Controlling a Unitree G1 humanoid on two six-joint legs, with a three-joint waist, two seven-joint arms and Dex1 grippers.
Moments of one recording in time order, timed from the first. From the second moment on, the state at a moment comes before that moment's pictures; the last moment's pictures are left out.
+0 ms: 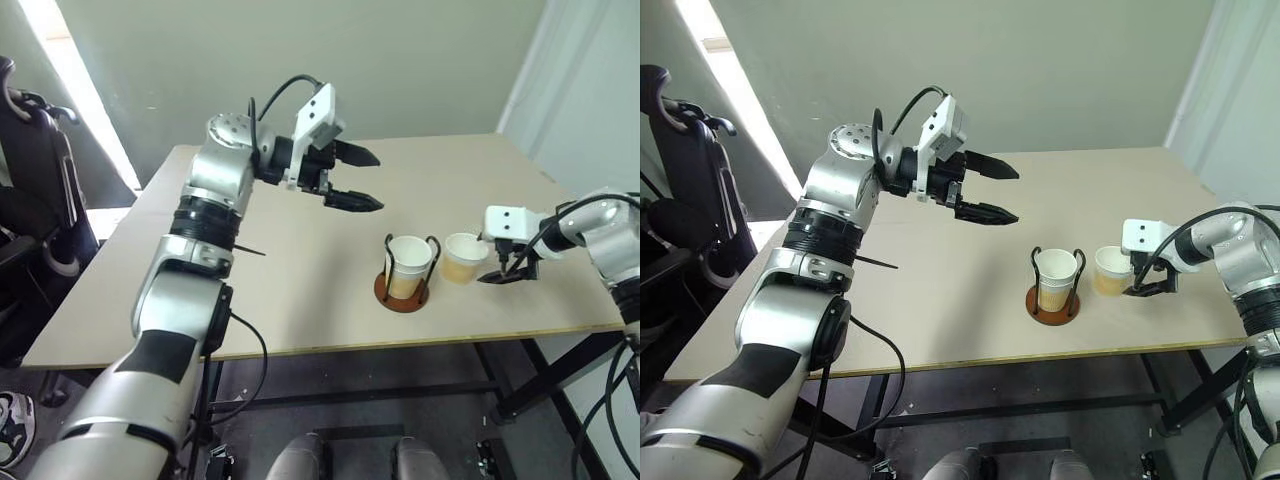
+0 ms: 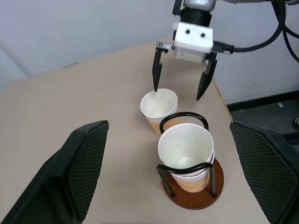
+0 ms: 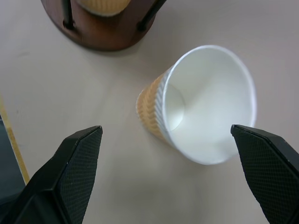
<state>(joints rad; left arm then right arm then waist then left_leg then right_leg) -1.27 0.38 -0.12 0.70 -0.13 0.28 -1.46 -0.88 -0.92 0.36 0.54 -0.19 0.07 1.36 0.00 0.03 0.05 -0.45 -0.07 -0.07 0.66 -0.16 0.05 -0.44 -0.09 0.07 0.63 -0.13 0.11</state>
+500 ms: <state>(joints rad) -1.23 0.50 -0.13 0.71 -0.12 0.27 -1.45 -0.95 -0.82 0.38 0.68 -0.29 -0.02 1.36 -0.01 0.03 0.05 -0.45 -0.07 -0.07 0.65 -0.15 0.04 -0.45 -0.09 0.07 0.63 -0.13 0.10</state>
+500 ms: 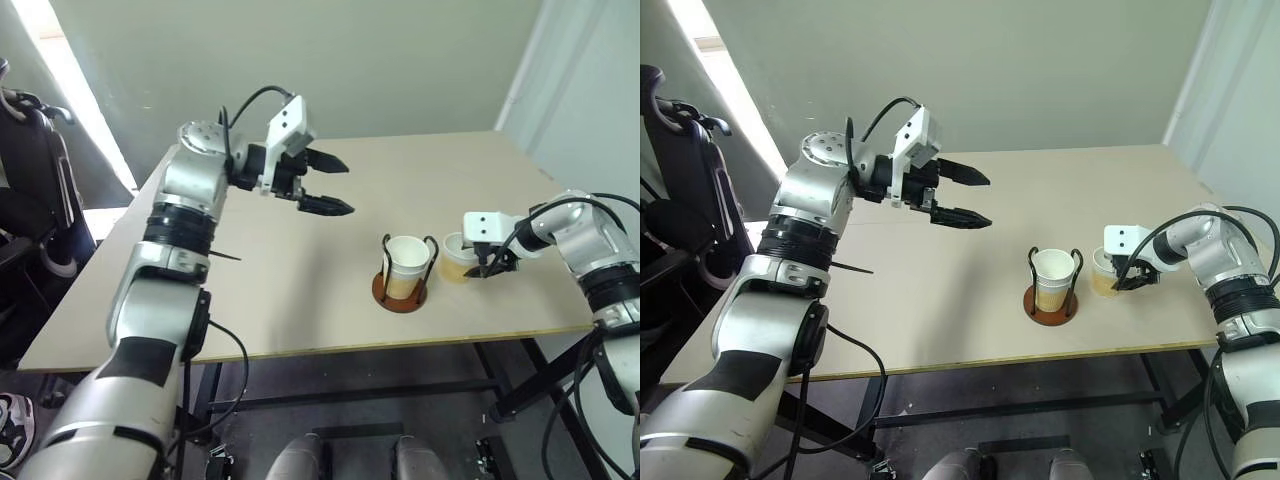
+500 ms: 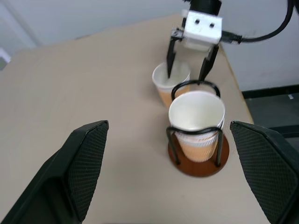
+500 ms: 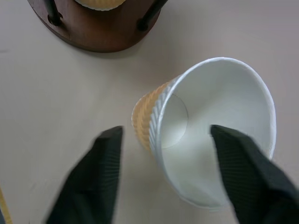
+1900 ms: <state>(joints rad) -1.19 0.50 -0.16 0.79 -0.08 0.21 -1.48 -1.04 -1.02 0.14 -0.07 0.02 0.51 1.55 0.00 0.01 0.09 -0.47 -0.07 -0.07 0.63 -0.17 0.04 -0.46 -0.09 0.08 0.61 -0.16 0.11</state>
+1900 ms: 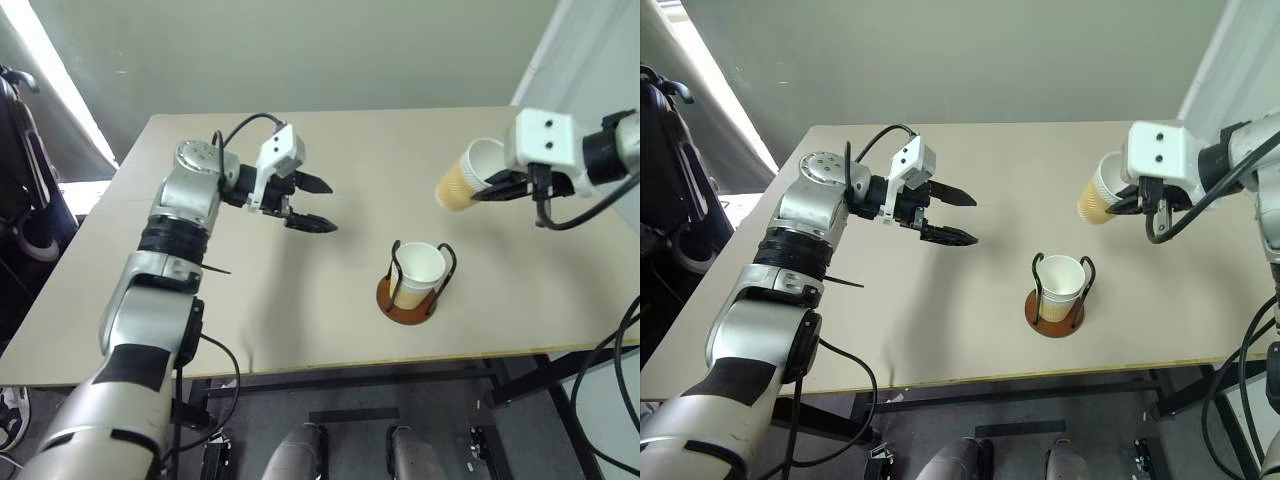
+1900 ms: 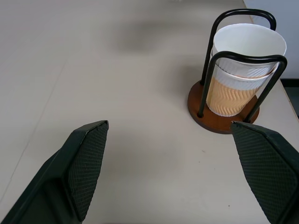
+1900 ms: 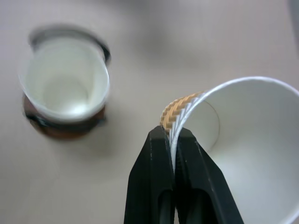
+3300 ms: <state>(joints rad) -1.19 0.53 -0.21 0.66 -0.23 0.28 -1.58 -0.92 -1.07 0.33 -0.31 0.15 0.55 1.58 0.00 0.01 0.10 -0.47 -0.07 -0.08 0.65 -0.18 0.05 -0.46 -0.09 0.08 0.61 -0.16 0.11</state>
